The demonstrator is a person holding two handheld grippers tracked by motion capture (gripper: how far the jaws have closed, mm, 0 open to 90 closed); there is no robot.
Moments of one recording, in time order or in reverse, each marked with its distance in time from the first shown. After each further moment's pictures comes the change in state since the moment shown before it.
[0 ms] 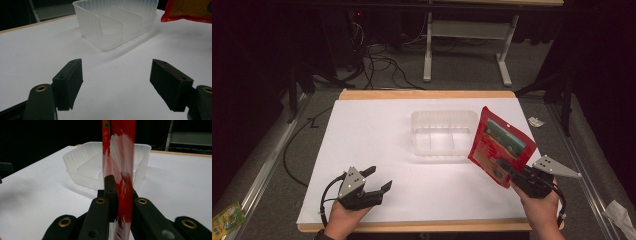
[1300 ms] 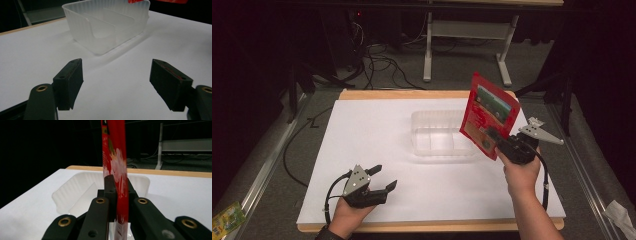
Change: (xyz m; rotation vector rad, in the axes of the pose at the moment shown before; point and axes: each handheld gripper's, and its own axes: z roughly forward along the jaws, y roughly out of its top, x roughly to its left) left arm -0.001 0.002 0.010 -0.020 -0.045 0.015; right arm -0.002 0.060 0.060 -0.078 -0.063 0.085
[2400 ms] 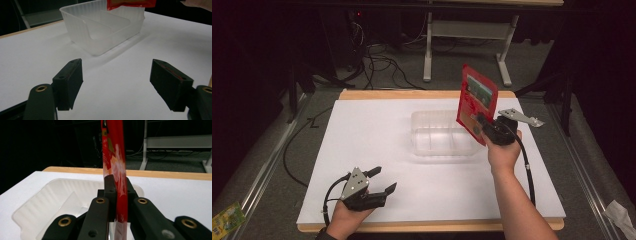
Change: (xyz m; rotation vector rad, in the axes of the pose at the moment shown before) left arm -0.005 0.000 -0.006 -0.002 -0.015 0.023; right arm -0.005 0.007 0.069 0.032 -0.124 -0.004
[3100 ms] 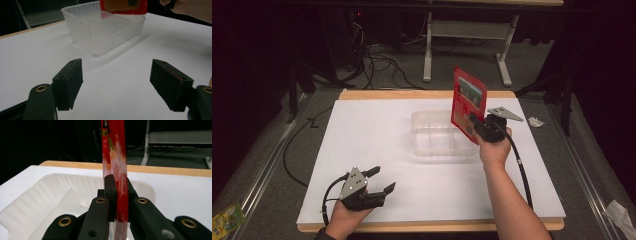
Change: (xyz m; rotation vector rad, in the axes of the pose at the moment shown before) left arm 0.002 -0.001 -0.002 -0.004 0.001 -0.008; right arm 0.005 -0.009 0.029 0.039 -0.004 -0.015
